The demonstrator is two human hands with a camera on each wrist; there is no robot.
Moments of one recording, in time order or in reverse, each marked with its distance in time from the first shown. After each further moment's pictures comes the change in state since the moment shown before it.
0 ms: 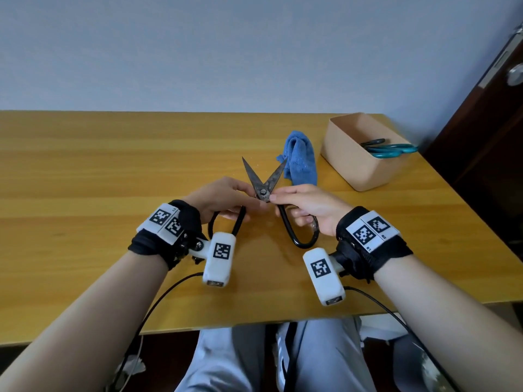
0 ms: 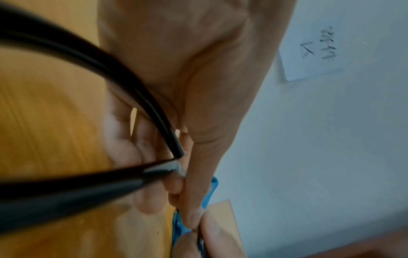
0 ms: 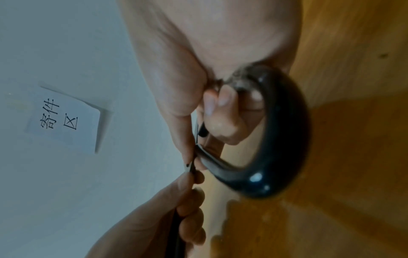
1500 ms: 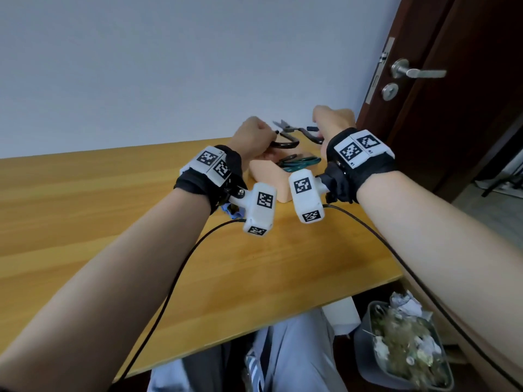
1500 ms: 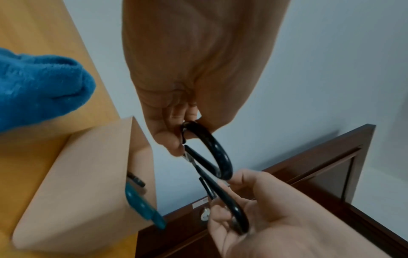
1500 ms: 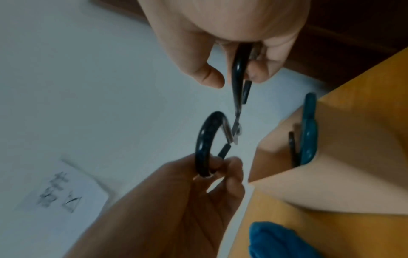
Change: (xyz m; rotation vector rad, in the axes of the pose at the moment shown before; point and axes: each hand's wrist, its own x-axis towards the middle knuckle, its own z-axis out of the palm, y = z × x) left_hand 0.057 0.191 0.112 -0.104 0.187 0.387; right_hand -0.052 -0.112 -0.157 0.082 1.088 -0.166
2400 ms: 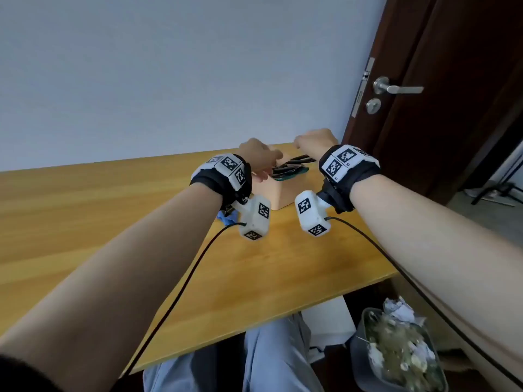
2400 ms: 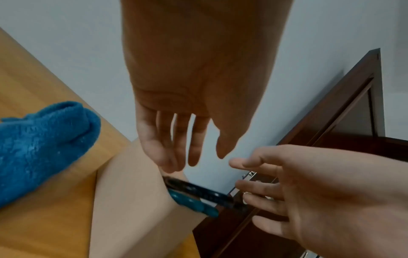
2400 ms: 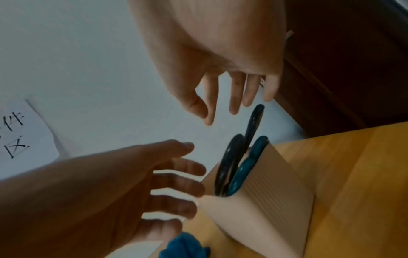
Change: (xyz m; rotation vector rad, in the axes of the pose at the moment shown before) left_hand 0.001 0.000 0.019 0.357 -0.133 -0.061; right_hand 0.003 0.013 -0.009 -0.488 -0.171 -0.165
